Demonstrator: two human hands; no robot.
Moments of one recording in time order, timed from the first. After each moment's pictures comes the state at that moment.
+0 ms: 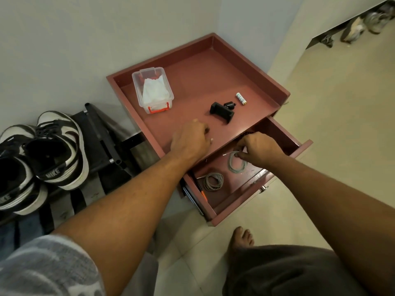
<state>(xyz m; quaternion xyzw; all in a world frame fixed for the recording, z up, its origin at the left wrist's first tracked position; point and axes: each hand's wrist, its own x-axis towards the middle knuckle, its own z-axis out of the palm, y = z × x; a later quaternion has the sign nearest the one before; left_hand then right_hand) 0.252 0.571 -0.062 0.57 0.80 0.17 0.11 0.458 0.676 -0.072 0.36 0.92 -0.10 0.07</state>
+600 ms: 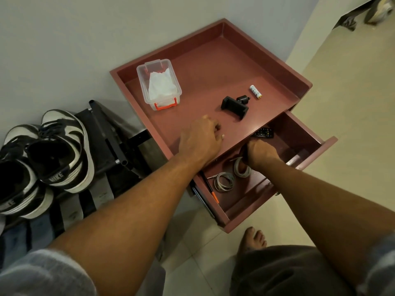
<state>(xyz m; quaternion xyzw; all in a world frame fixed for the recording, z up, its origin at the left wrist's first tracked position) 0.246 0.574 -0.075 0.56 0.79 0.22 0.09 0.426 0.675 -0.142 0.50 0.85 -0.11 0.15</state>
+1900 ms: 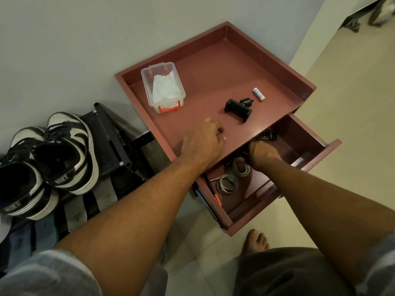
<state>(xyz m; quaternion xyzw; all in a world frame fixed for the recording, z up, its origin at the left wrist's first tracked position) 0.243 0.574 -0.083 0.57 0.78 0.23 0.11 0.420 0.680 -0.141 0.50 0.84 -0.13 0.17</state>
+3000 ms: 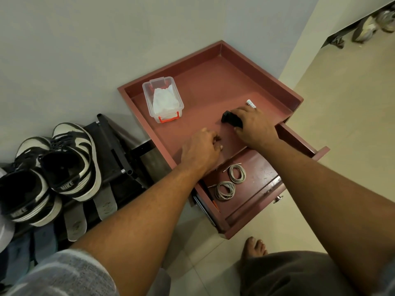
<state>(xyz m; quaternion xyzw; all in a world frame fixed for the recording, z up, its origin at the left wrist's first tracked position) 0.243 0.575 -0.083 0.54 0.80 0.23 0.13 0.386 0.709 -0.058 0.42 0.90 -0.10 -0.08</state>
